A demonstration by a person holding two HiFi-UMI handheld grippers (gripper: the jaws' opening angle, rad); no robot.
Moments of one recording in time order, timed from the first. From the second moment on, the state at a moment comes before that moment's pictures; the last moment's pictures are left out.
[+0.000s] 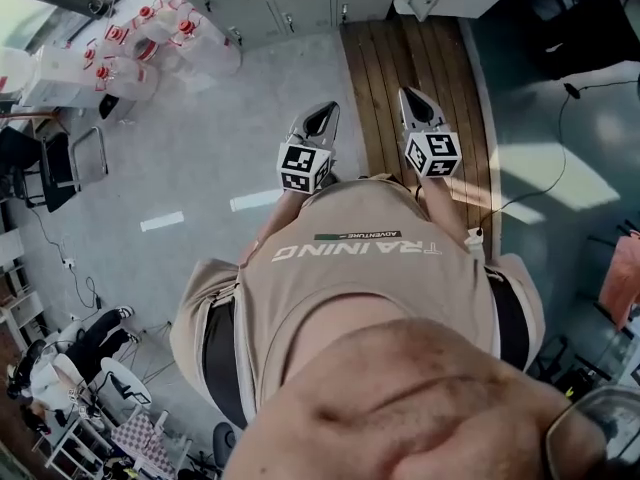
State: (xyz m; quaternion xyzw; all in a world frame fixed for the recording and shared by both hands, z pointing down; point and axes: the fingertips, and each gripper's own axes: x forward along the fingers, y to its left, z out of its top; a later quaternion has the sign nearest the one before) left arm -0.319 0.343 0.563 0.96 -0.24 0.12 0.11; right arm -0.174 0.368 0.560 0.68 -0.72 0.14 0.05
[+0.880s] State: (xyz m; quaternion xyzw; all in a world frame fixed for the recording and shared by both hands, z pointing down) left arm -0.219 0.177 0.547 0.96 -0.25 0.13 0.08; right arm -0.094 0.208 0.598 0.65 -0.74 0.13 0.10
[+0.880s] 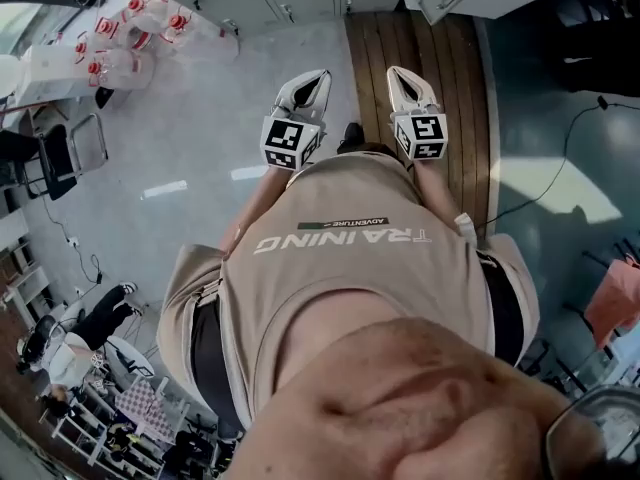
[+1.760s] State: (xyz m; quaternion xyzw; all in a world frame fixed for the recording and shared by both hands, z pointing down) left arm -0.173 0.055 0.580 0.95 -0.27 0.14 0.12; right arm -0.052 0.083 0.623 0.63 -0.76 0.14 0.12
